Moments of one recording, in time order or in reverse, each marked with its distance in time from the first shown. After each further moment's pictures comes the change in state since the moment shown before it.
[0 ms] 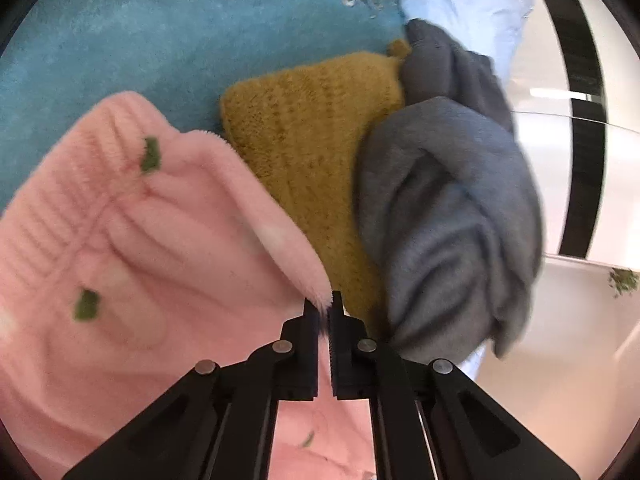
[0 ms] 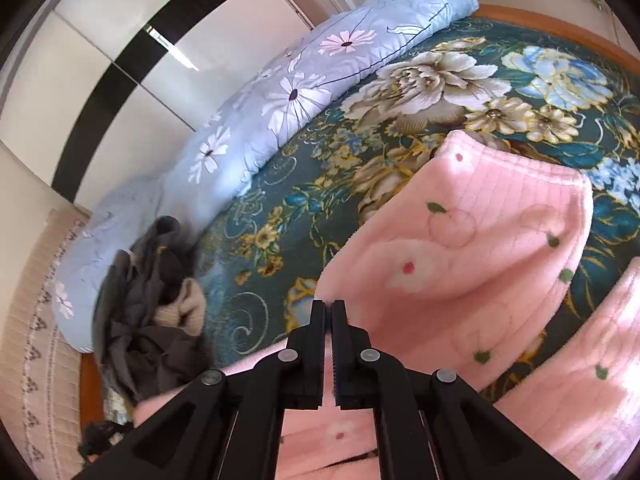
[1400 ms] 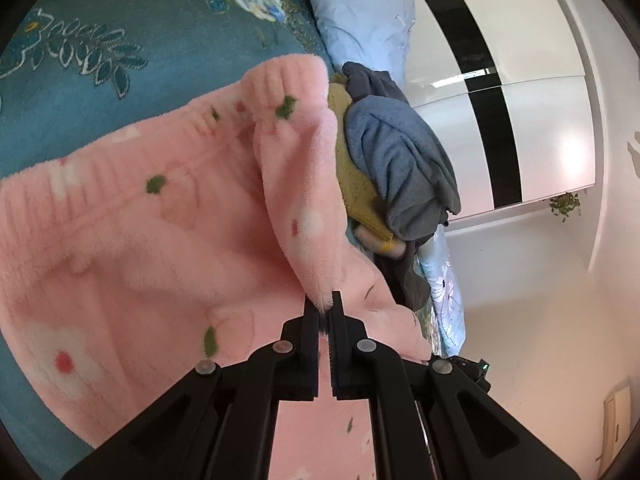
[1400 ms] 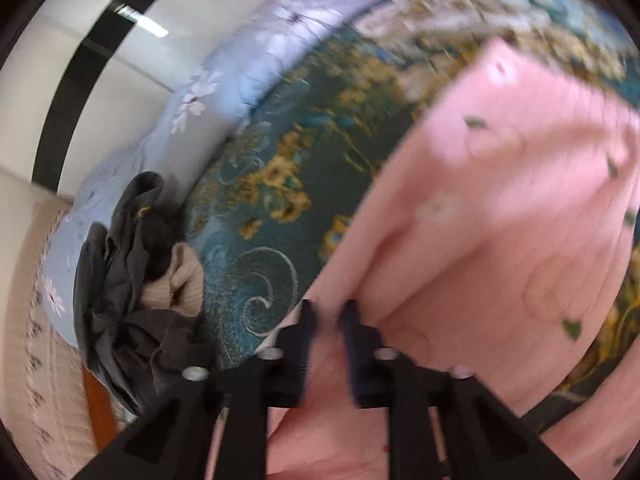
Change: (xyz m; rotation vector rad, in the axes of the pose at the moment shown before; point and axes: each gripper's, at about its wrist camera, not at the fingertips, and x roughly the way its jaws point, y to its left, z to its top) left arm -0.125 0.128 -0.134 0.278 -0.164 -0.212; right arm 0.092 0.030 -0.038 0.089 0.198 -0.062
